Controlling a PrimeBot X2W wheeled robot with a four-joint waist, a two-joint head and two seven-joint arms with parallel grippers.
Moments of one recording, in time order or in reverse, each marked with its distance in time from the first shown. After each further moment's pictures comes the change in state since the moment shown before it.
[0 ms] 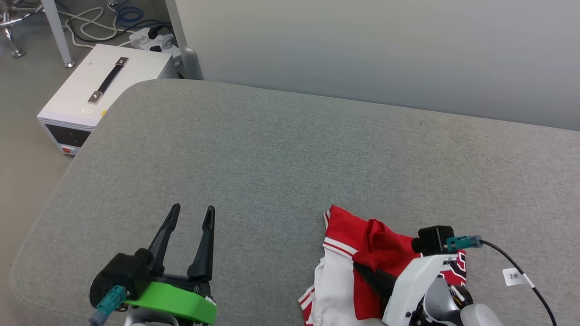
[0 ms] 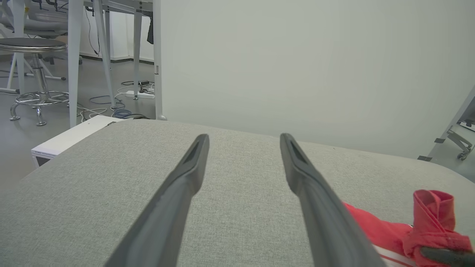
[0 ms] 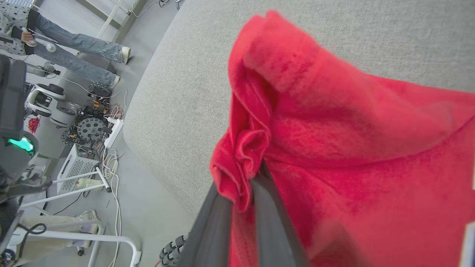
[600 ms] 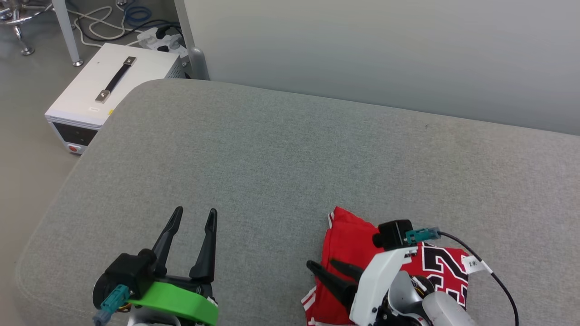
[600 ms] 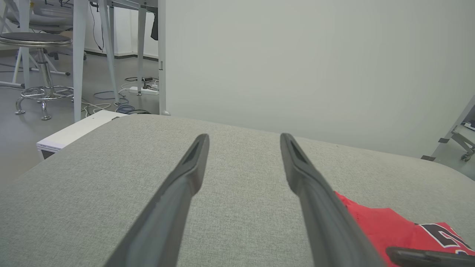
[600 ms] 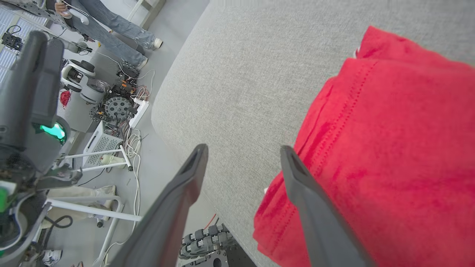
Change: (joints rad) left arm -0.007 0.000 -0.009 0.026 -0.007 0.000 0.000; right arm -0.119 0.004 0.195 0.157 0.101 0.000 -0.099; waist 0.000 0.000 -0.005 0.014
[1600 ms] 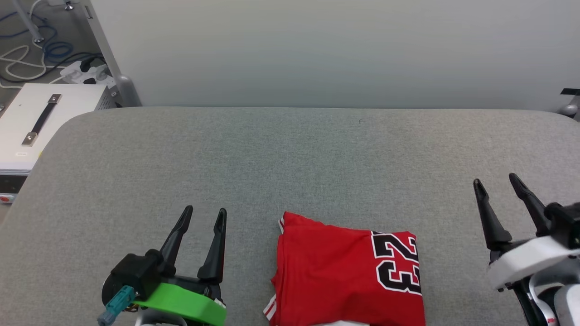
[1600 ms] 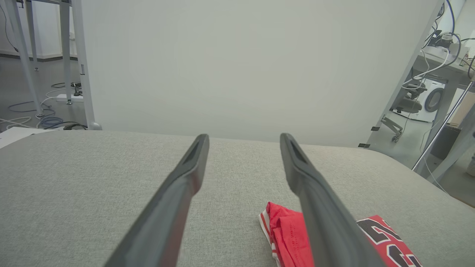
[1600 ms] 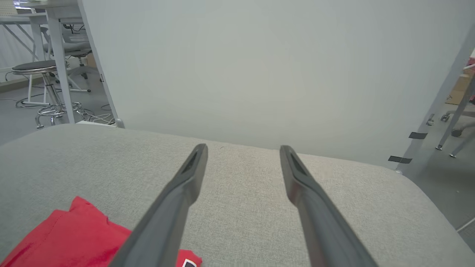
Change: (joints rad) left arm 0.004 -0.003 -0.034 -0.023 -0.026 0.000 0.000; right arm 0.087 -0.258 -0.378 -0.253 -0.481 0.000 -0.454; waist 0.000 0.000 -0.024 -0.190
